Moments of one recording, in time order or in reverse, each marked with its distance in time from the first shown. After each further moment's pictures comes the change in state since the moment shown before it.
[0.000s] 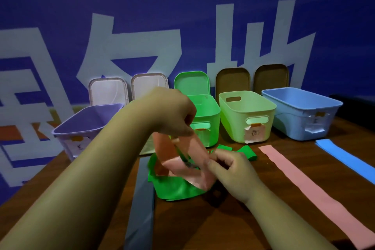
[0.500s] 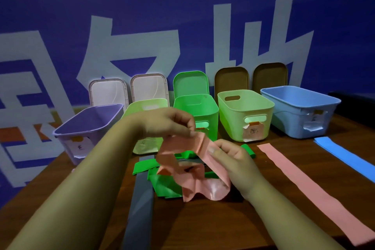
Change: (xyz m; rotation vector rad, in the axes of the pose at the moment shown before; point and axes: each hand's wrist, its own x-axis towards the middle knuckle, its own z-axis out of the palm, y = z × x) left_hand 0.000 -0.014 0.055 -1.212 -0.300 0.023; right_hand 0.002 -0.010 -0.006 0.456 0.012 0.152
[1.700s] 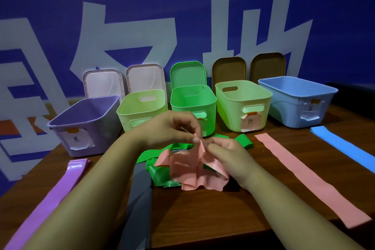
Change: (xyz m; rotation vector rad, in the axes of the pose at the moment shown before) left_hand -0.006 -0.018 0.046 -0.149 0.169 0.279; right_hand 0.007 0.011 0.000 -0.060 -0.017 0.165
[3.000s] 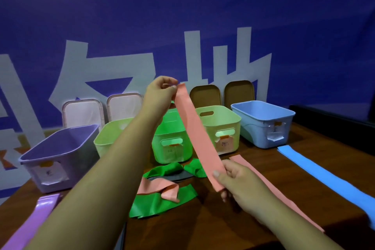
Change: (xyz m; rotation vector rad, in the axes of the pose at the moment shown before) left_hand 0.133 0.063 -0.022 -0.264 0.862 -0.103; right_hand -0.065 -0.024 -0.069 -0.254 0.148 0.017
